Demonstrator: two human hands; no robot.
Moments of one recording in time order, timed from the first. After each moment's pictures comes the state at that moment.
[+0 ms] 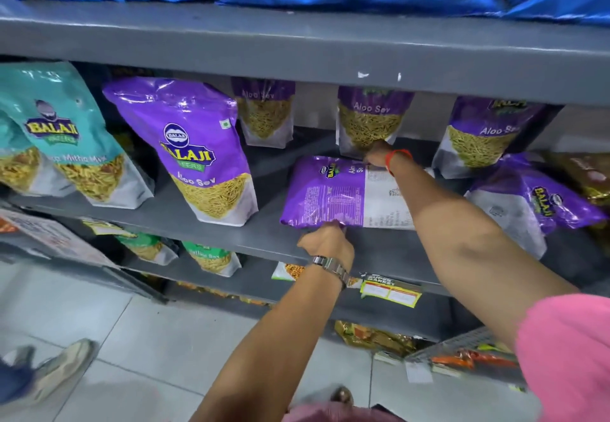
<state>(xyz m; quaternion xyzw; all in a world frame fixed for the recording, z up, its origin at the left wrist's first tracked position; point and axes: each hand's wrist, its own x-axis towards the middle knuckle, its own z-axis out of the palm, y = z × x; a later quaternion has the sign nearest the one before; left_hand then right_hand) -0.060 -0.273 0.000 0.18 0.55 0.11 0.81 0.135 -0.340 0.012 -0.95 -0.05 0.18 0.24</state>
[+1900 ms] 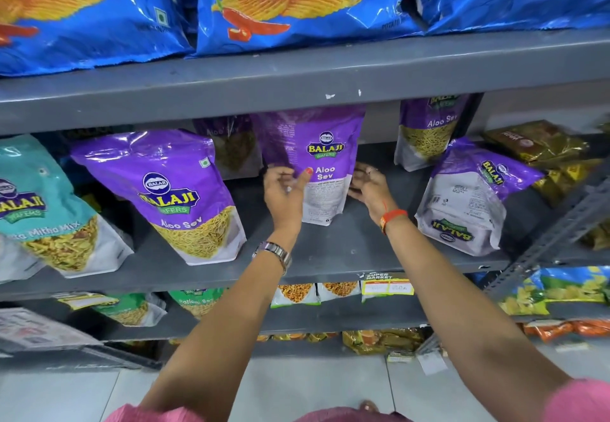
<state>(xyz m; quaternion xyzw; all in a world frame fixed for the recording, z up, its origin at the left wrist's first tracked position) -0.013 -0.202 0.030 0.69 0.12 0.24 0.68 0.026 -0.353 0.002 -0.62 0.07 0.03 0.78</state>
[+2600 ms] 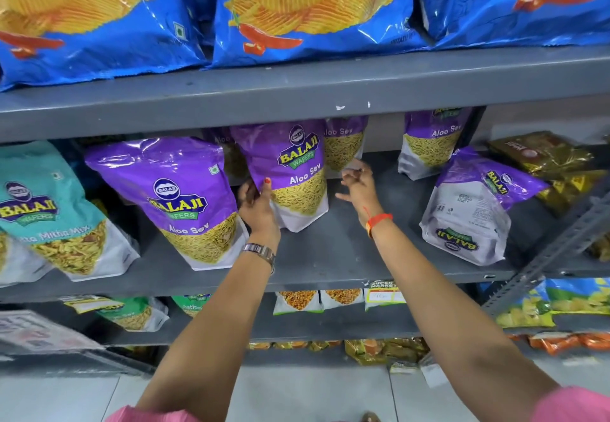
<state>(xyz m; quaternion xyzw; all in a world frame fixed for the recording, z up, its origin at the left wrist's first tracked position) 0.000 -0.156 0.022 0.45 0.25 0.26 0.81 0.028 -0.319 0.021 -0.64 0.08 -0.01 0.77</state>
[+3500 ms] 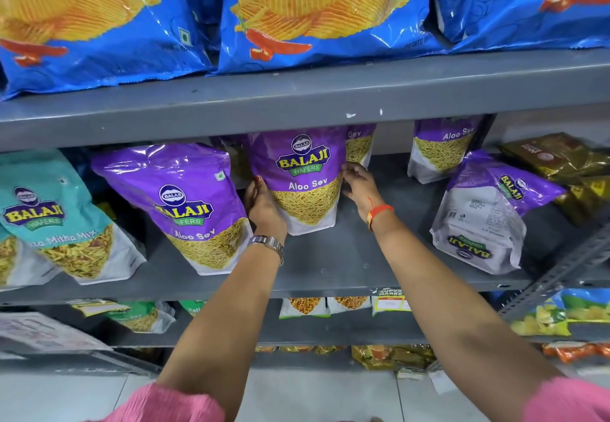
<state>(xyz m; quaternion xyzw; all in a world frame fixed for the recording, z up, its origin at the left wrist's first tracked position) 0.007 -0.164 0.043 0.42 0.33 0.29 0.80 0.055 -0.311 0.019 -0.64 0.09 0.05 0.77</state>
